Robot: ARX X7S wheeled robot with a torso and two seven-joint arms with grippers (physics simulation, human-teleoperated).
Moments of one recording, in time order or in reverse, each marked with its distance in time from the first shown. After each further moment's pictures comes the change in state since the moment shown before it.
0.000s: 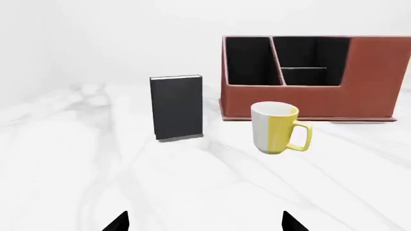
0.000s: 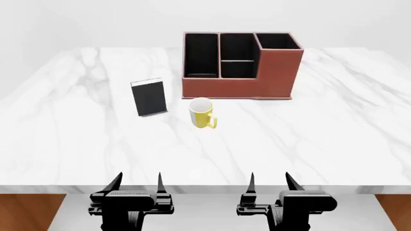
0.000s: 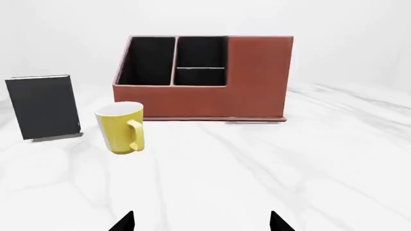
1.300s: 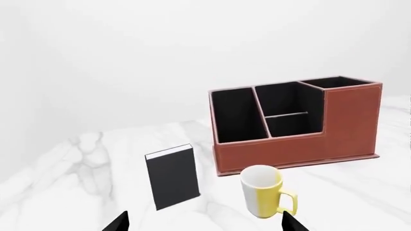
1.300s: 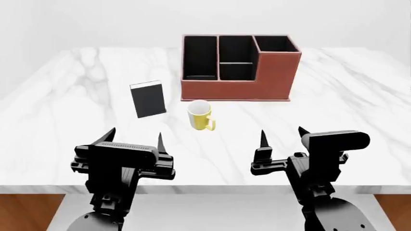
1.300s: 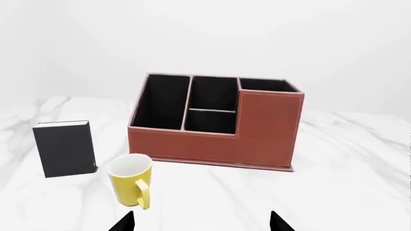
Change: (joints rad) left arm -0.193 -0.127 0.138 0.638 -0.047 -0.760 -0.105; right arm 0.261 0.211 -0.008 -0.512 0.244 0.761 0.028
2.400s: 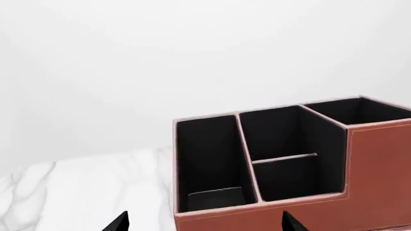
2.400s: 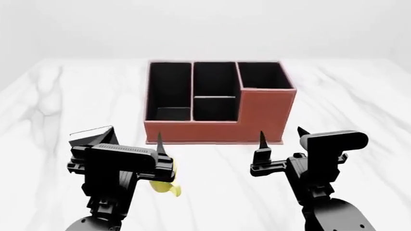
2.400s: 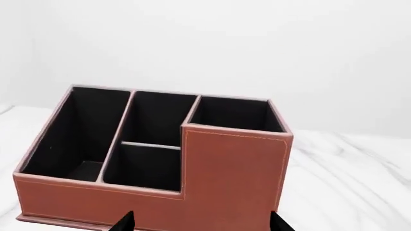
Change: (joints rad) left arm 0.011 -0.040 0.022 0.059 -0.037 -0.021 -0.044; right arm -0.004 0.028 -0.025 0.006 0.016 -0.019 0.016
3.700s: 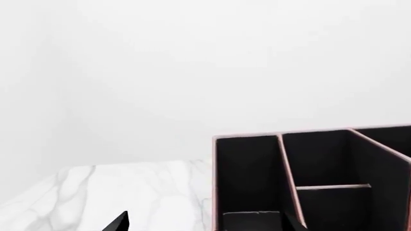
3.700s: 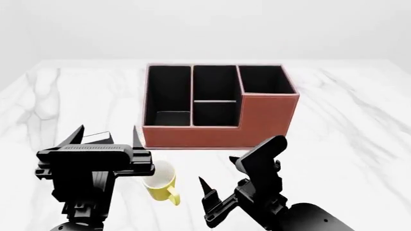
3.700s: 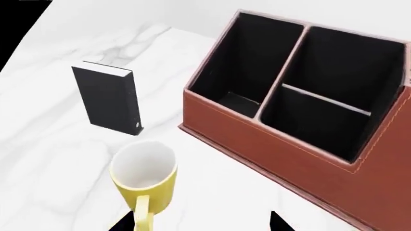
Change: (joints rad) left arm 0.024 -0.024 -0.085 0.091 -0.035 -0.020 -0.085; right arm 0.103 0.072 -0.260 -0.115 0.205 0.355 -0.153
